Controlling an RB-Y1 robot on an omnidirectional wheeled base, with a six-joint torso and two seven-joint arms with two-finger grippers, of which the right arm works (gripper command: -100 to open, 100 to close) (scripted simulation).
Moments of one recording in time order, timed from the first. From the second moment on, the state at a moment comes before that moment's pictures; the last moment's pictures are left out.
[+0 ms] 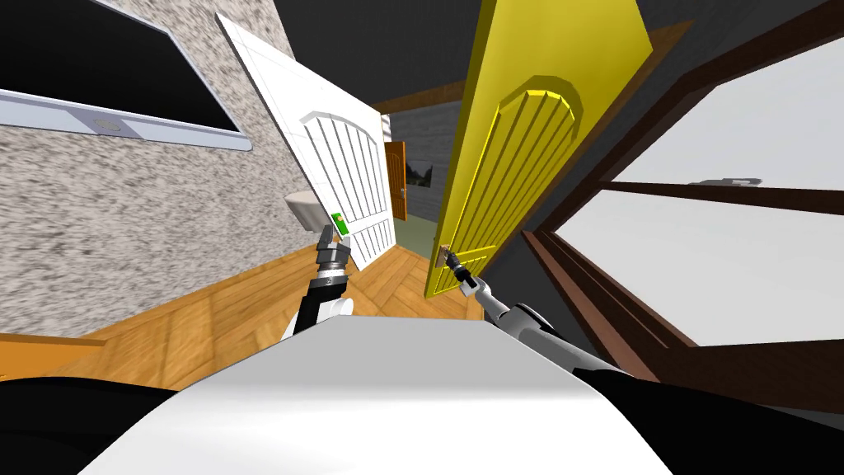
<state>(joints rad) -0.43 -0.43 0.48 -0.68 -0.15 -0.65 -0.45</state>
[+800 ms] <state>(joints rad) -0.38 -0.60 0.66 -0.75 -0.11 -0.84 -0.62</state>
